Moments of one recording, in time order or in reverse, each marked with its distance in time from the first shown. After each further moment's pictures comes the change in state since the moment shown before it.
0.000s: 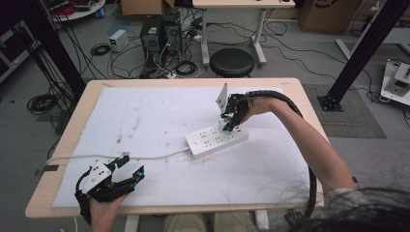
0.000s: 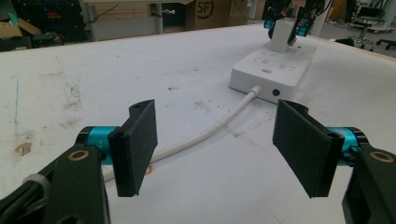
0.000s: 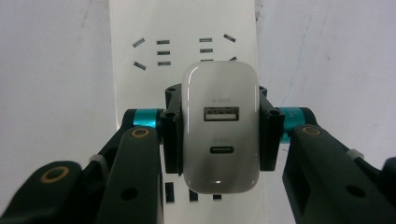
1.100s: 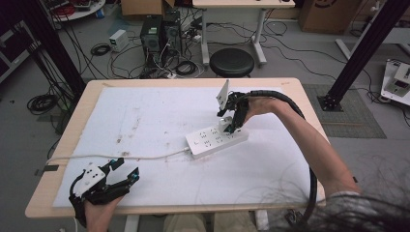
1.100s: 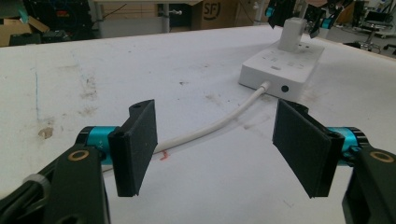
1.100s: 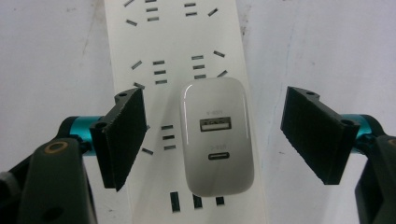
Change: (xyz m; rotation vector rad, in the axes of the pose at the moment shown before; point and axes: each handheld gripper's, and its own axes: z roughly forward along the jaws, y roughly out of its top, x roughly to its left) left arm 0.007 -0.006 -0.010 -0.006 0.025 -0.020; right arm 0.003 0.001 -0.008 -0.049 -0.027 0.090
